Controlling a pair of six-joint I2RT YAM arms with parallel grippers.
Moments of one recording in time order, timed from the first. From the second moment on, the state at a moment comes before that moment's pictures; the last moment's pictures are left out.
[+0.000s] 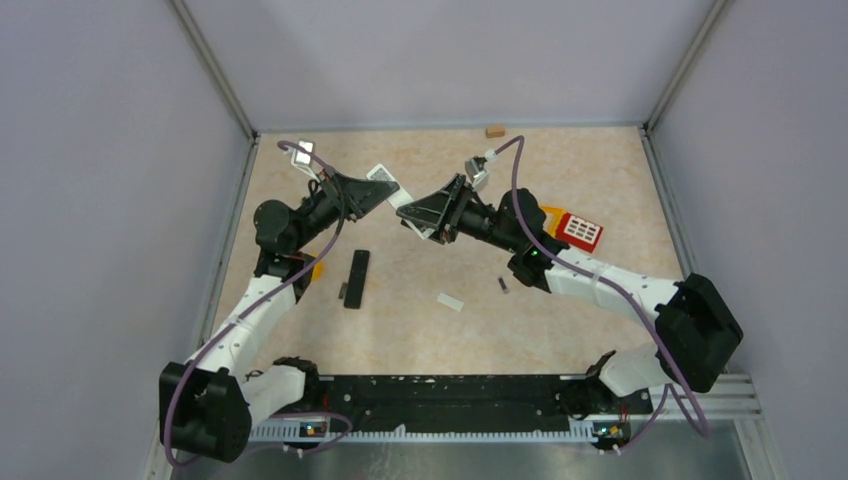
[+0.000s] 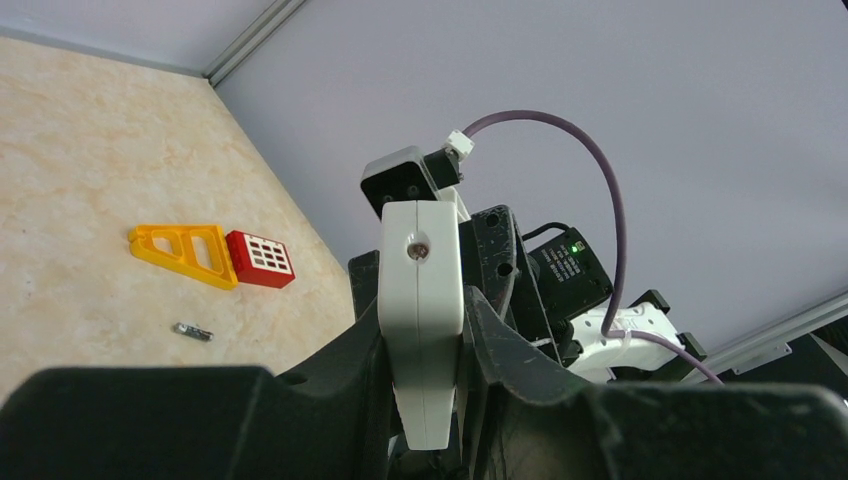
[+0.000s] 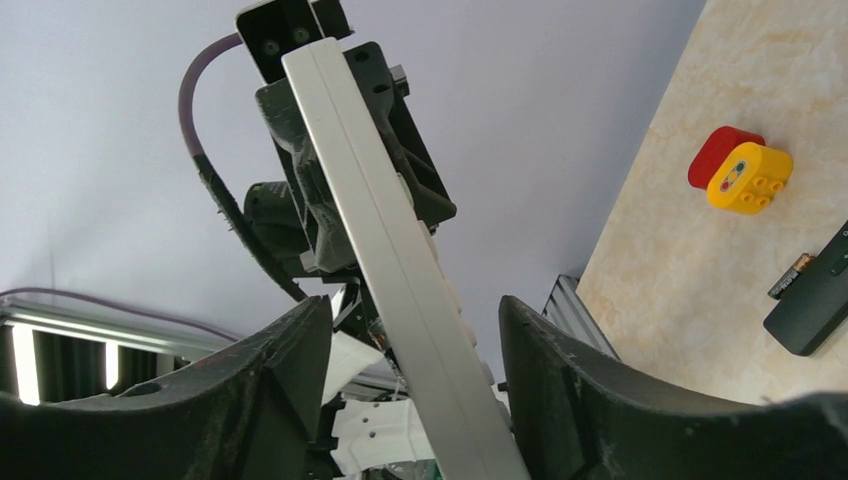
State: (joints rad) left arm -0.21 1.07 0.70 0.74 0.72 -1.21; right arm 0.80 1.40 0.92 0.61 -0.35 1.35
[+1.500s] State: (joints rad) left arm -0.22 1.05 0.70 0.63 0.72 -1.23; right arm 0.77 1.29 0.77 0.66 -0.35 1.16
